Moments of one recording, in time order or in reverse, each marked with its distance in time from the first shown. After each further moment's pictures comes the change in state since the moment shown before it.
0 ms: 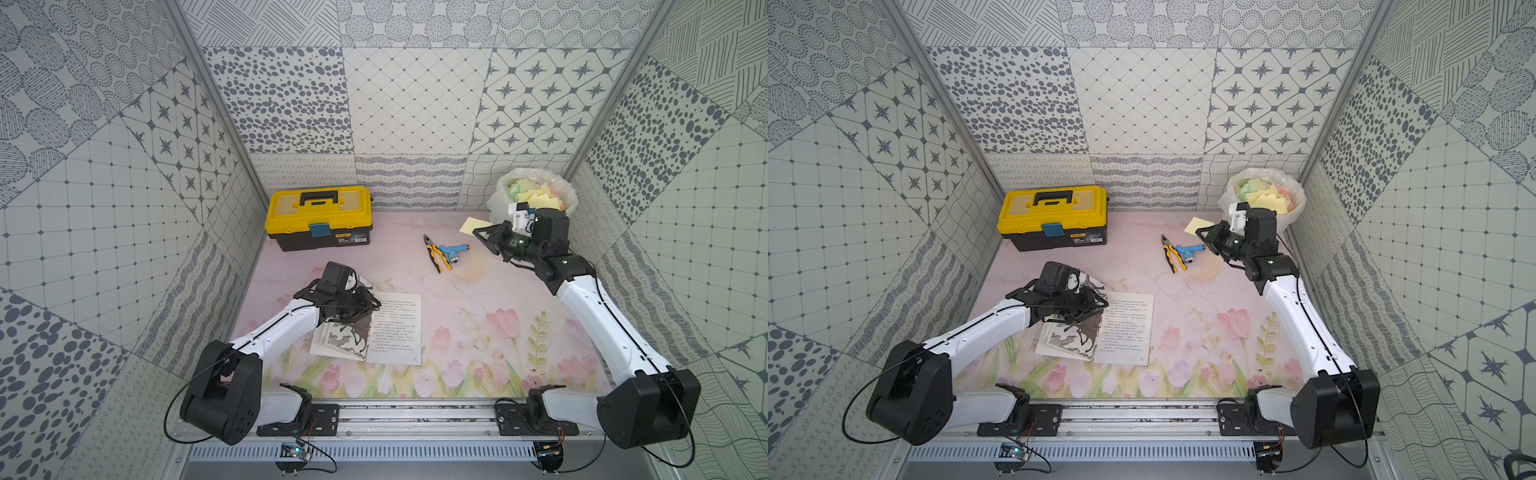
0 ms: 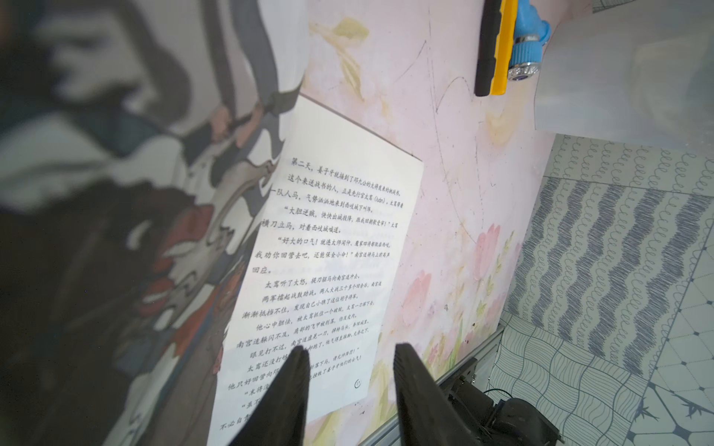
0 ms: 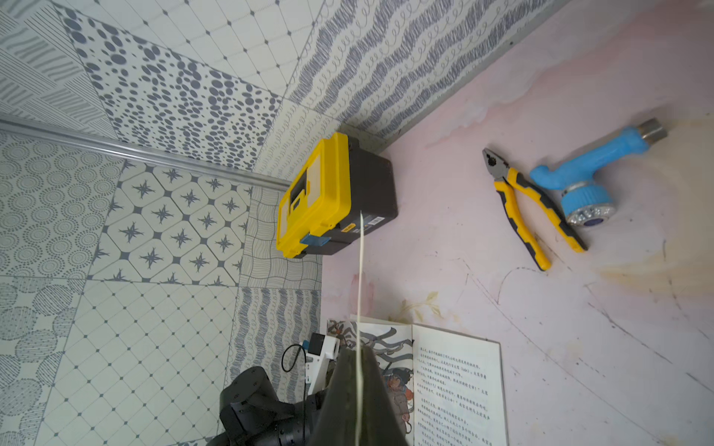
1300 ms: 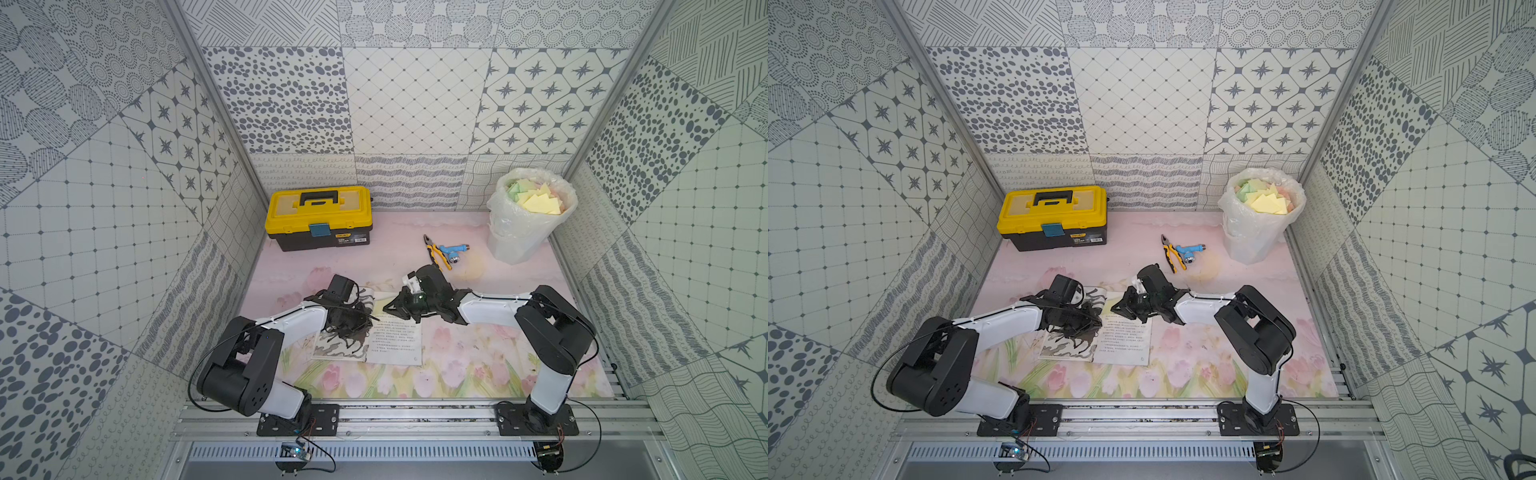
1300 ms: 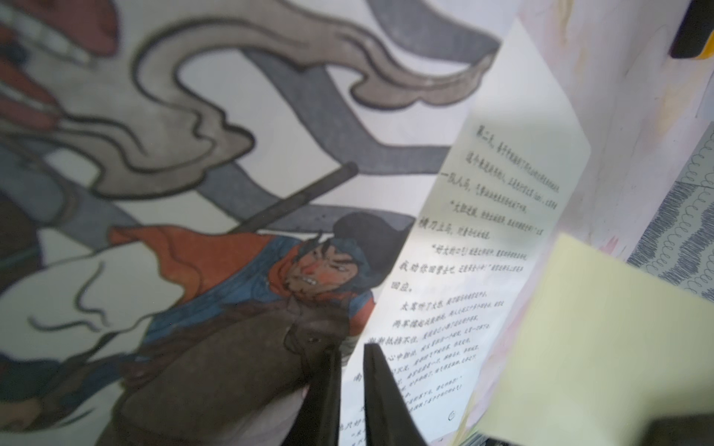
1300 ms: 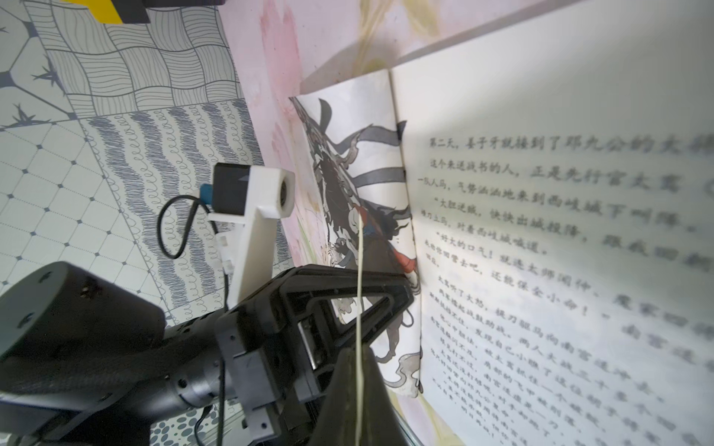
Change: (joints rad) left arm -0.002 0.152 -0.109 0.052 -0.086 0.049; right arm 0.660 0.521 -0.242 0.526 0.023 0.366
